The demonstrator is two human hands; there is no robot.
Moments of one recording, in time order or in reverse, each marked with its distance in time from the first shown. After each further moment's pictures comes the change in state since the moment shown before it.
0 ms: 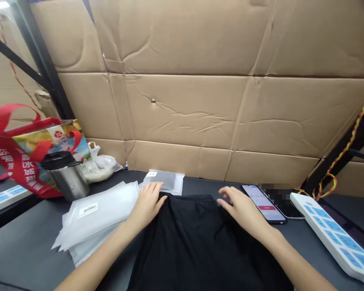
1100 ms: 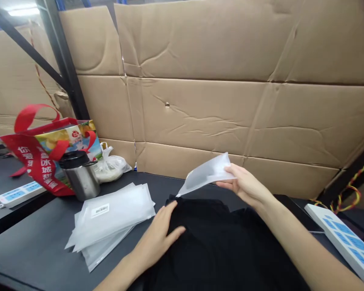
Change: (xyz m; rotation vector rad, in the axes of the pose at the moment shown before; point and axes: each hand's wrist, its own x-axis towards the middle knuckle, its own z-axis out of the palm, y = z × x) left_hand -0.058 -0.004 0.016 -0.130 -0.067 0.043; right_hand 0.082 -0.065 -0.020 1.043 -0.073 0.288
